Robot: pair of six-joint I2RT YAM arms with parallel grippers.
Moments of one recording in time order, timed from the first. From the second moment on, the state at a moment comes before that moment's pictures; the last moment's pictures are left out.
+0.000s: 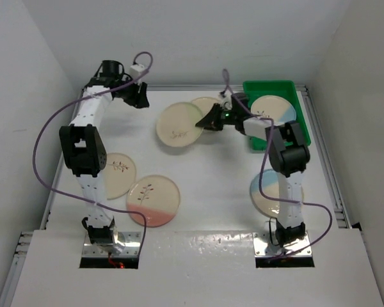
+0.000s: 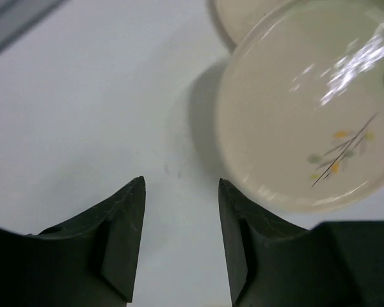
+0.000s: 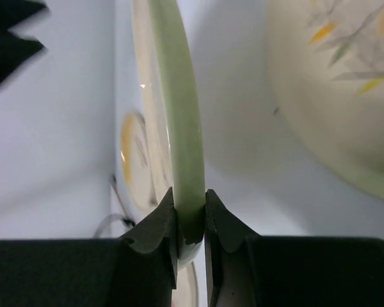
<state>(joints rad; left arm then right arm) -0.01 2.10 1.95 -0.72 0.59 0.44 0.29 2.22 1.43 0.19 -0.77 0.77</state>
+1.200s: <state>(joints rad) -0.07 2.27 2.02 -0.66 0.49 0.22 -0.25 1.90 1.07 0.17 -0.06 1.00</state>
